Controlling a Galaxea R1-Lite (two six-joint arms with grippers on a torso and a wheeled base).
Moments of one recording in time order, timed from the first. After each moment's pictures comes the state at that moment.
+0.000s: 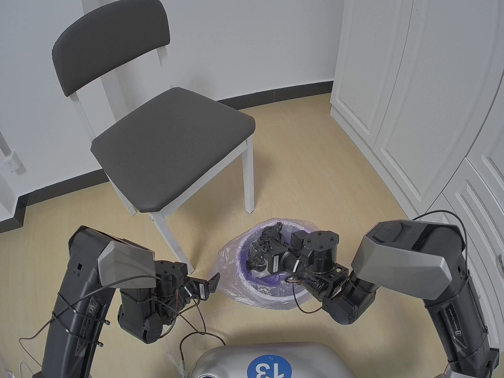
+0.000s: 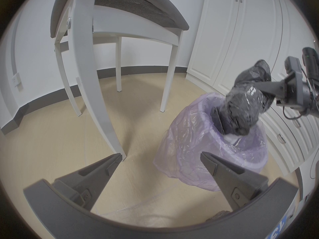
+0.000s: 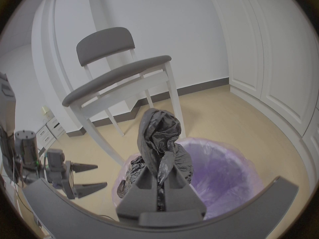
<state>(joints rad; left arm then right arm) -0.37 2.65 -0.68 -1.55 0.05 -0.12 0.63 2.57 -1.04 -1.33 -0.17 0.19</state>
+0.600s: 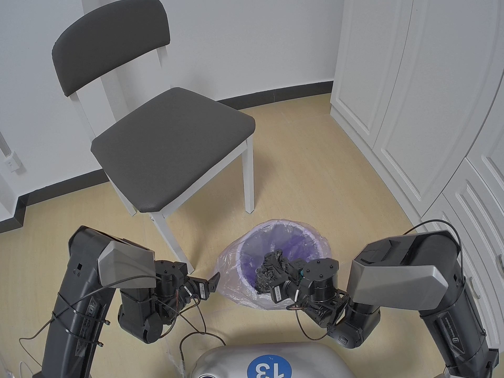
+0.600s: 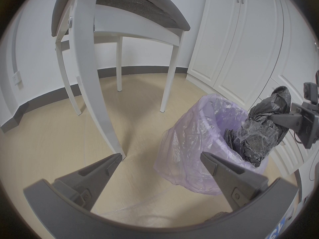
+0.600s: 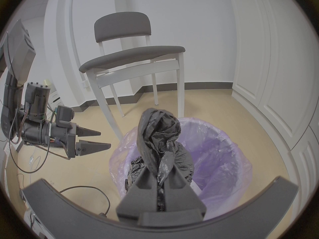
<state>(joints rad) -0.37 2.65 -0.68 -1.55 0.05 -0.13 0.70 2.58 -0.86 -1.43 -0.24 0.05</state>
